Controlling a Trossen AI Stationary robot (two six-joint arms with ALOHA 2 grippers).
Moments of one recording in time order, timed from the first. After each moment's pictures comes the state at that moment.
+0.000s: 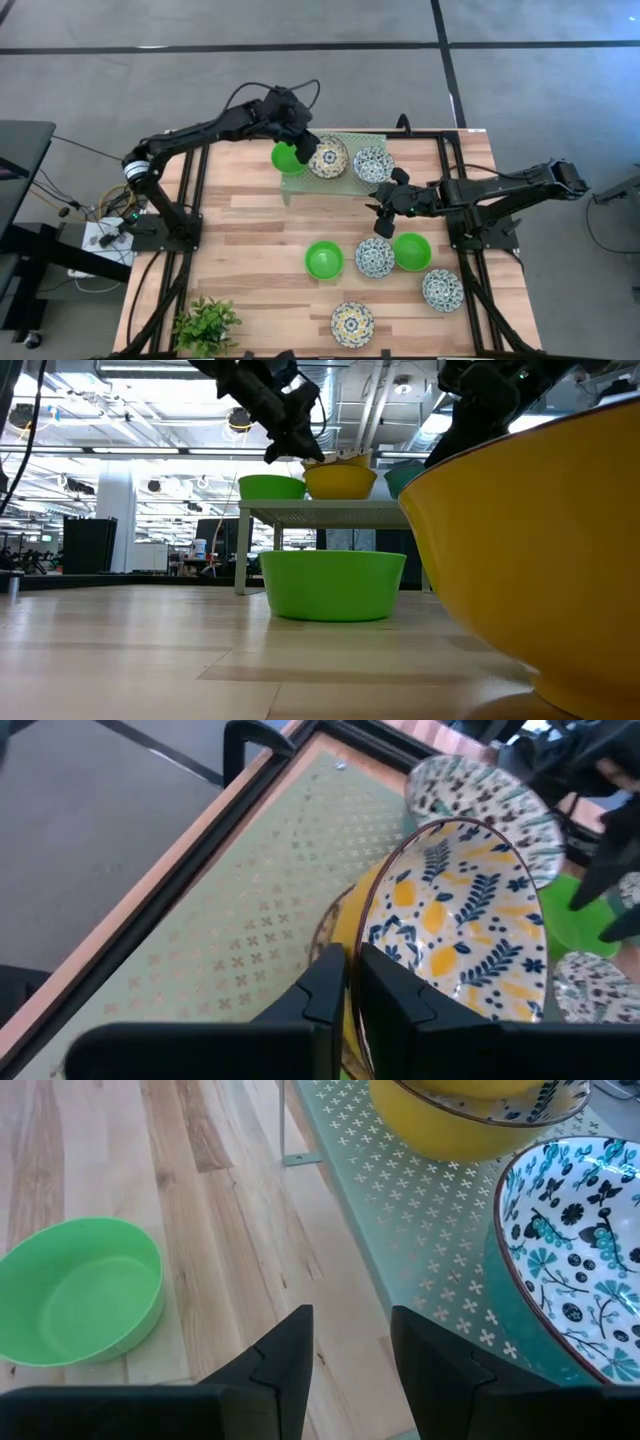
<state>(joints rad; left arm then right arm) 0.49 1.67 1.49 -0.50 0.21 -0.06 0.11 1.12 0.77 -0.38 0.42 0.23</state>
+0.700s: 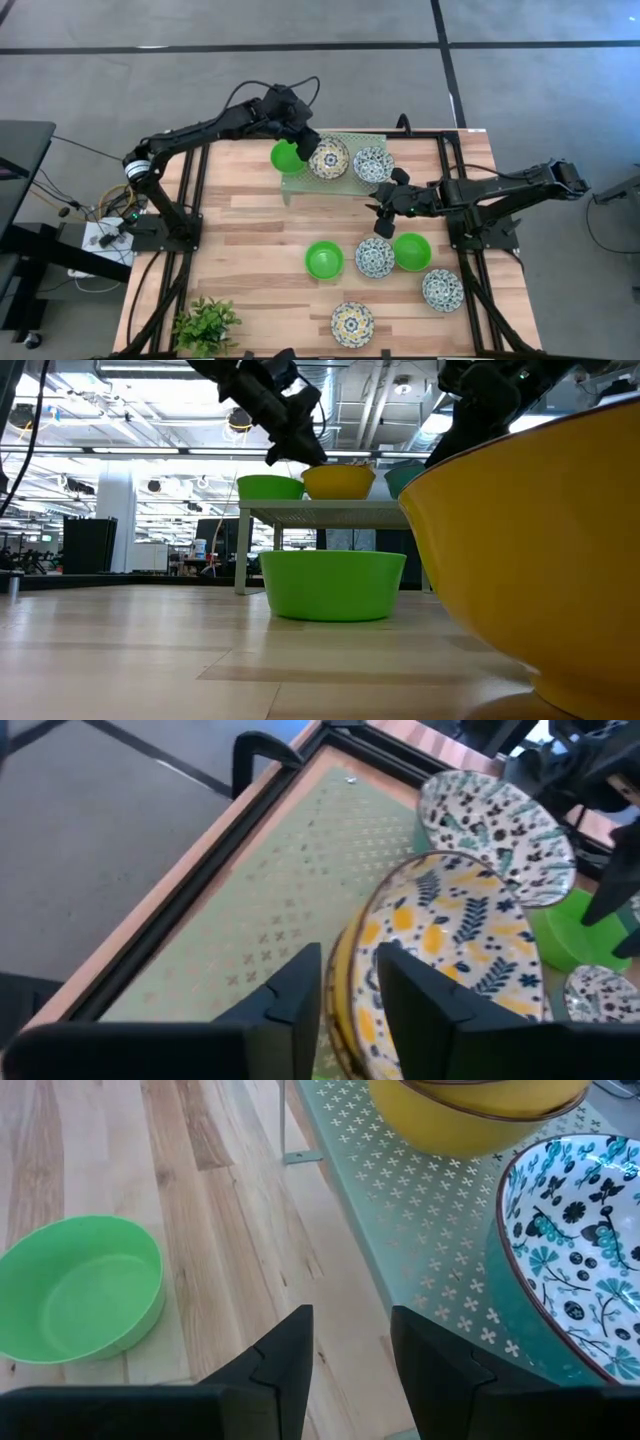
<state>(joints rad) 0.50 1.68 1.49 -0.47 0.21 -0.05 0.11 1.12 0.77 -0.38 0.42 0.23</state>
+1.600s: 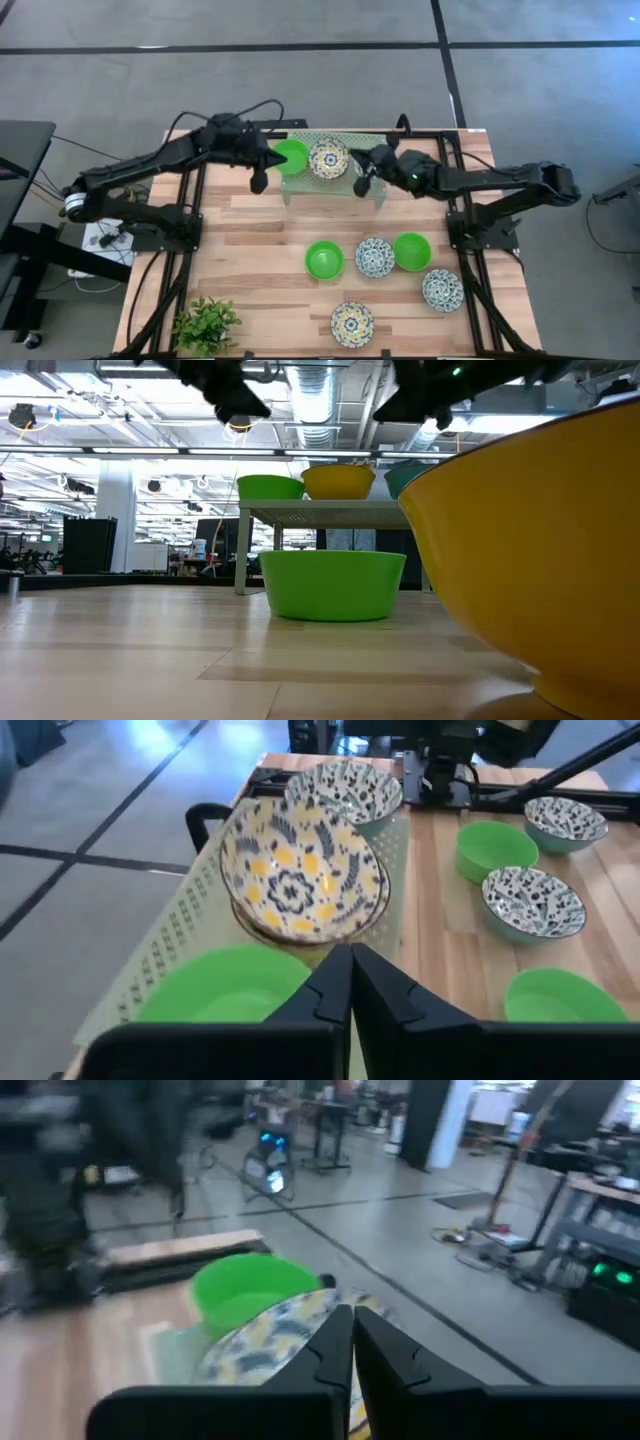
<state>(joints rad) 0.41 1.13 1.03 -0.37 0.21 0.20 -0.13 1.22 0.77 0.33 0.48 -0.05</state>
